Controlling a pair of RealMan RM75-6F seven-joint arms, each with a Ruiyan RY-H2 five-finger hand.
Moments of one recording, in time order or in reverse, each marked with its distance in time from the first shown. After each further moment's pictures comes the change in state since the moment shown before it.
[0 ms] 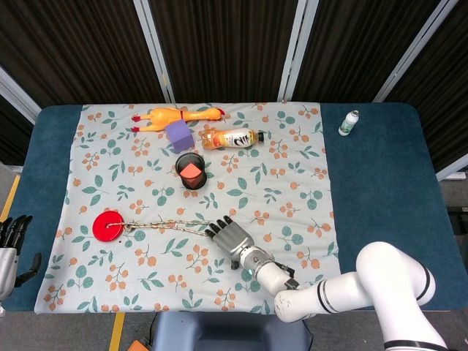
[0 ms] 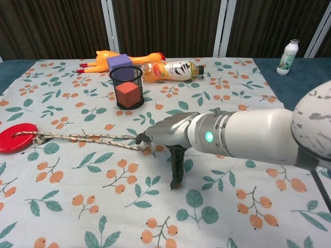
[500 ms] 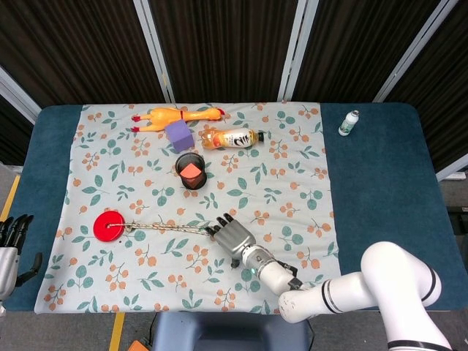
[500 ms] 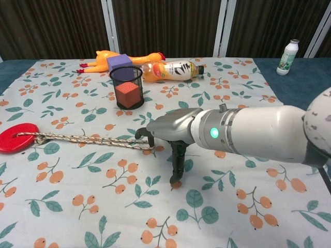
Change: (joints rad) left arm -0.001 0.003 -0.001 -0.010 0.004 -0.001 0.007; right arm -0.024 0.019 -0.008 -0.012 -0.077 0.009 0.062
